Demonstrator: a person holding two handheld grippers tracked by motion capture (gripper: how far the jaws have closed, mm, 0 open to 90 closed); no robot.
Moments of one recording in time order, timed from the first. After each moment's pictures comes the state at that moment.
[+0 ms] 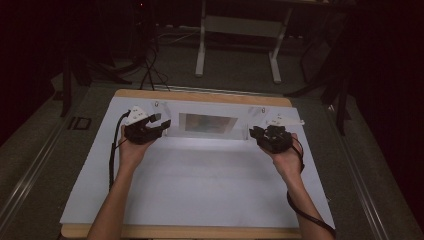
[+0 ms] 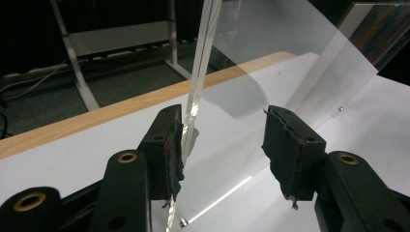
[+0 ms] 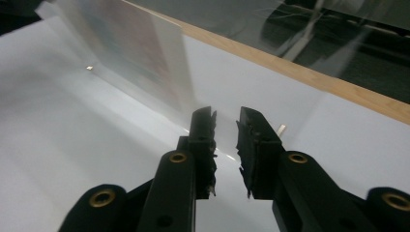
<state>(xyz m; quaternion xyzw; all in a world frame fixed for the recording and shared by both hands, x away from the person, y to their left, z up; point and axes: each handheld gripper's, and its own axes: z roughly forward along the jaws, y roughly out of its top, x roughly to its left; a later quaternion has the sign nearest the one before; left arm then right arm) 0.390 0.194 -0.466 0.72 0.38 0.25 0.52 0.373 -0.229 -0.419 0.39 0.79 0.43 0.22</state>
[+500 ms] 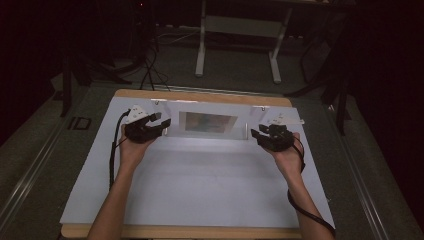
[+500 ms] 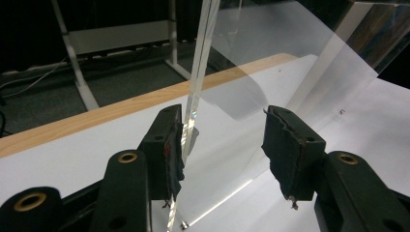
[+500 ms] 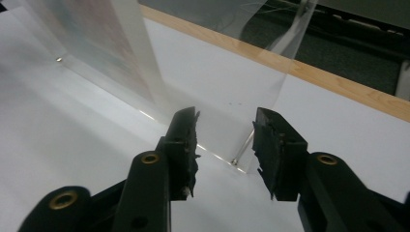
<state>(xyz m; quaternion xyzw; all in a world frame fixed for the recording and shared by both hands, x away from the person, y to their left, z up) 0.393 0.194 -0.466 0.72 0.38 0.24 0.53 0.386 -0.238 -0.431 0.40 0.78 0.41 0.24</state>
